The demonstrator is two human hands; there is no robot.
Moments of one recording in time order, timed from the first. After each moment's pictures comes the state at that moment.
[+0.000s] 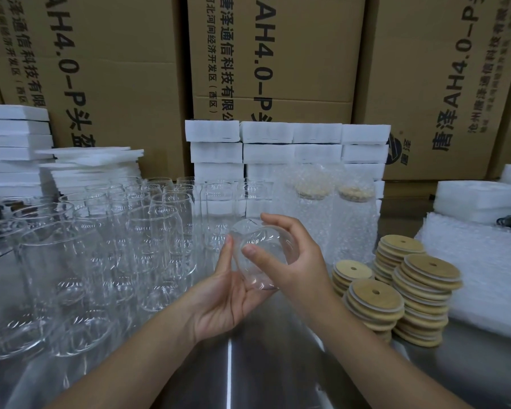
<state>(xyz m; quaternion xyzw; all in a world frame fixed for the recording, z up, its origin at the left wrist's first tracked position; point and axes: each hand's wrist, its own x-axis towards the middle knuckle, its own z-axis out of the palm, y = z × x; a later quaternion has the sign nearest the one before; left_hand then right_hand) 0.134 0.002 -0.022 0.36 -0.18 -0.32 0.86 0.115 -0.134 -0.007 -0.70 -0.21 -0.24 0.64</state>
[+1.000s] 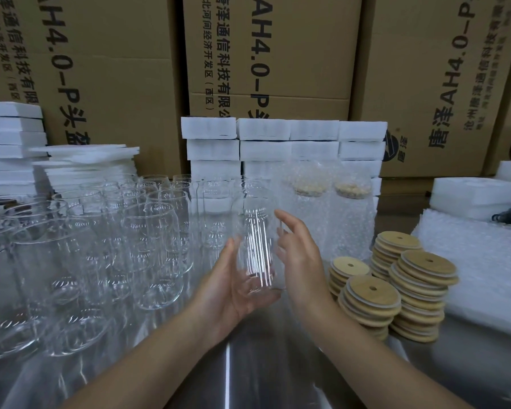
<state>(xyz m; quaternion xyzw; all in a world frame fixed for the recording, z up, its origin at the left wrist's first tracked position) 0.136 -0.017 -0.035 0.46 -0.11 -0.14 0.87 0.124 -0.132 -0.014 -0.66 -0.14 -0.22 0.70</state>
